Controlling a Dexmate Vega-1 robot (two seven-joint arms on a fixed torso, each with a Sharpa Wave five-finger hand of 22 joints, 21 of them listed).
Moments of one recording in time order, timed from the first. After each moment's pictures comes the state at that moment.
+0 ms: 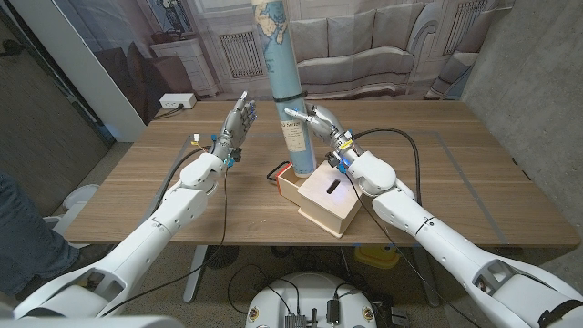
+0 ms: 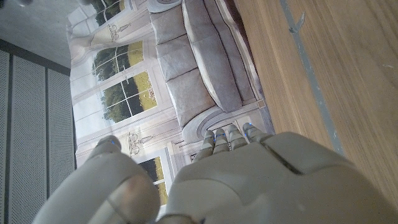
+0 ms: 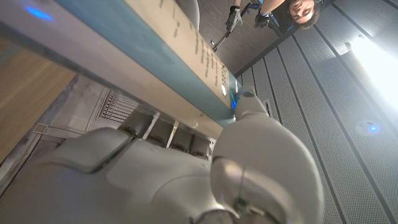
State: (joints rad) left arm 0.83 0.53 0.38 -1.43 -0.66 -0.24 -0.04; left_hand 0.37 -0.03 0.21 0.06 0.24 -0.01 0.06 0.20 0.18 -0.05 0.00 0.20 0.18 -0.14 -0.01 0.18 0.18 -0.17 -0.03 0.19 0.18; right arm -0.77 -0.40 -0.62 -1.47 0.35 0.52 0.16; right_hand 0.77 0.15 0.29 -0.11 0.17 0.68 -0.05 0.20 0.20 0.72 -0.11 0.21 0.18 0.55 -0.05 0.19 0.19 0.56 -0.05 0.30 0.20
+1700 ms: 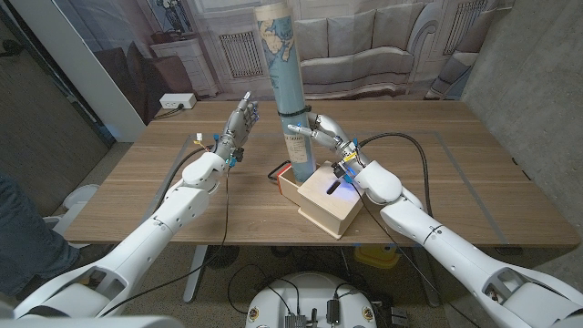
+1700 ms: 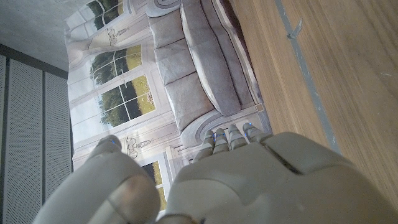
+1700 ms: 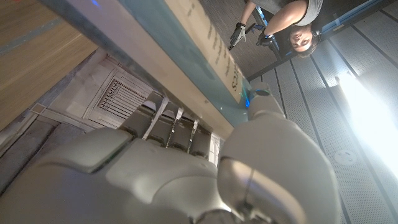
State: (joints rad) left arm 0.82 0.53 0.39 -1.44 -0.65 -0.22 -0.03; left_hand 0.37 -0.03 0.20 0.06 0.24 -0.01 0.06 0.20 0.18 -0.05 0.00 0.20 0.18 -0.14 -0.01 0.18 0.18 -0.17 -0.03 0.19 0.18; right arm -0.80 -0.44 -0.61 -1.45 0.18 0.63 0.10; right_hand 0.73 0.00 0.30 -0.08 0.18 0.63 -0.08 0.18 0.20 0.61 -0.06 0.19 0.18 0.45 -0.04 0.17 0.18 0.46 -0.05 0.24 0.19
